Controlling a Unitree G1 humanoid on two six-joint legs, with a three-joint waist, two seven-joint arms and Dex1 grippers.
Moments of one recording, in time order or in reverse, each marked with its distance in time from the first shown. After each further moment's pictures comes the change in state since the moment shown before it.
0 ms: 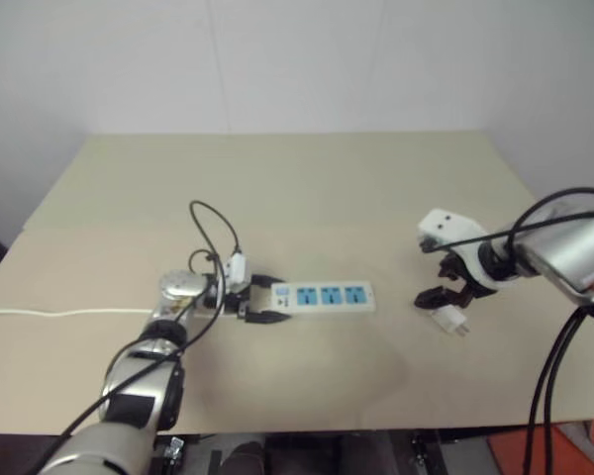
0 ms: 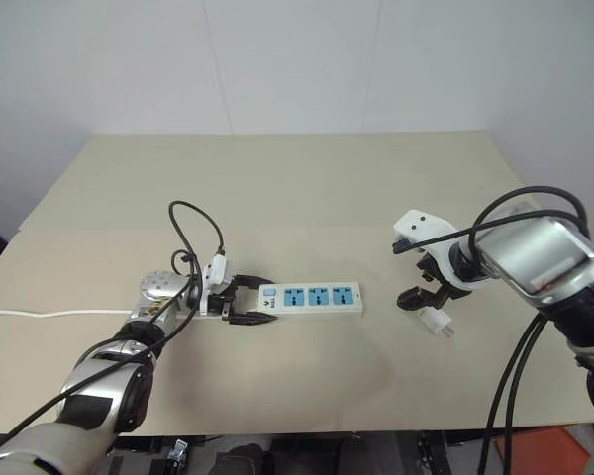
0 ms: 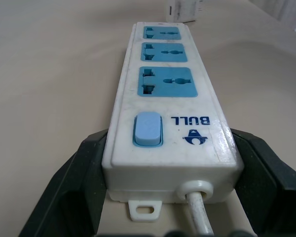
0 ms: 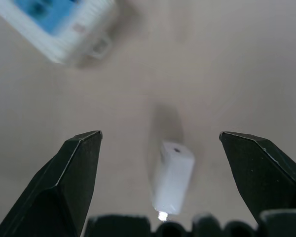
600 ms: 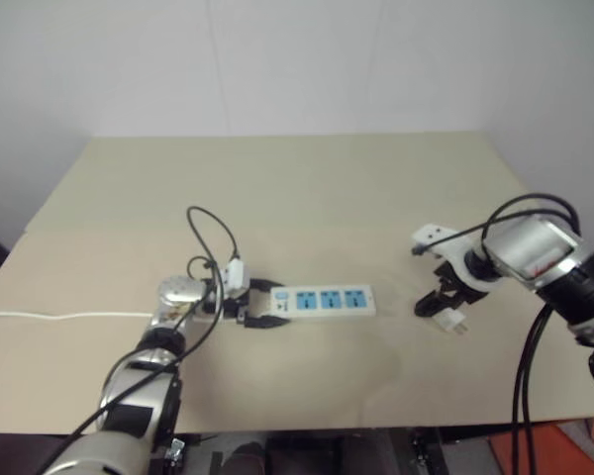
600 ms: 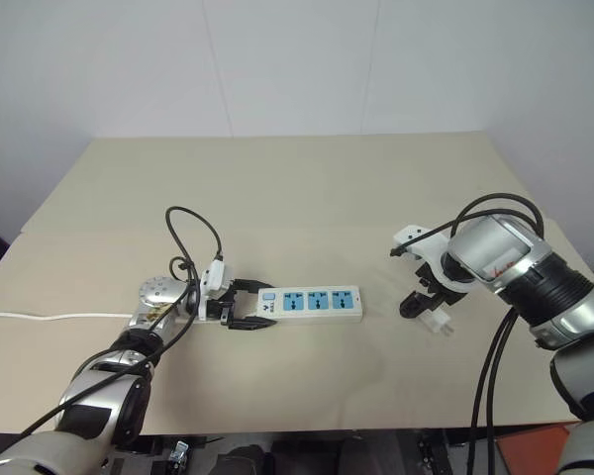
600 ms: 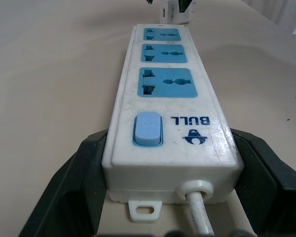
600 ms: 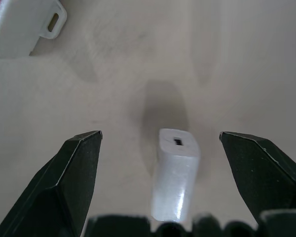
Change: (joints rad) left arm 0.042 0.000 -0.018 -0.057 -0.028 0.019 0.015; right arm -0.007 0.121 0.068 0.233 -0.107 0.026 0.079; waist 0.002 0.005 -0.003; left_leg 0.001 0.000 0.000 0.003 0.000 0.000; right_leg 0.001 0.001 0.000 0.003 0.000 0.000
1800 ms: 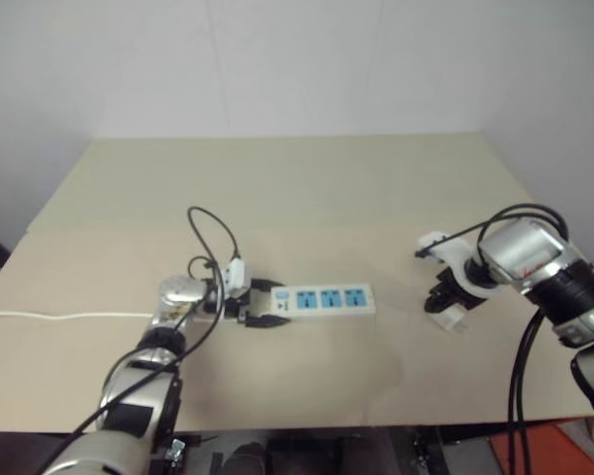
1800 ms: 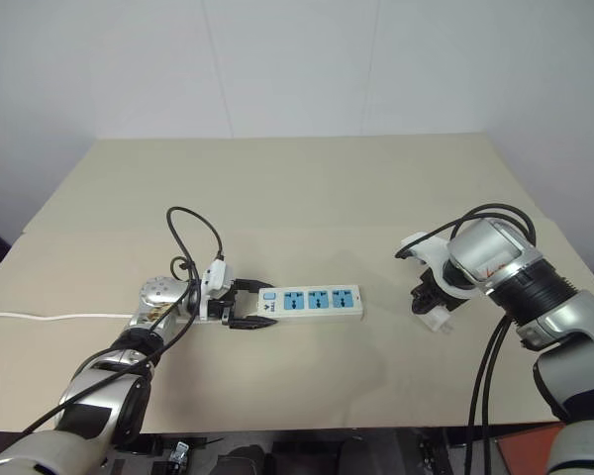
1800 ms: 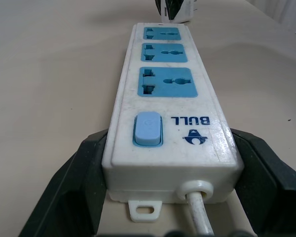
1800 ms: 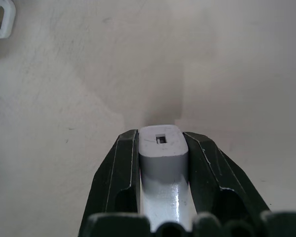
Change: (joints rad) left arm -0.005 0.004 -0.017 0.009 -0.014 0.002 0.022; right arm 0.033 0.055 -0.042 0.106 -0.020 0.007 -0.048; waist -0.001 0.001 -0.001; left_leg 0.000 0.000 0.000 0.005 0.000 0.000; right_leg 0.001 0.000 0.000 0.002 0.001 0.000
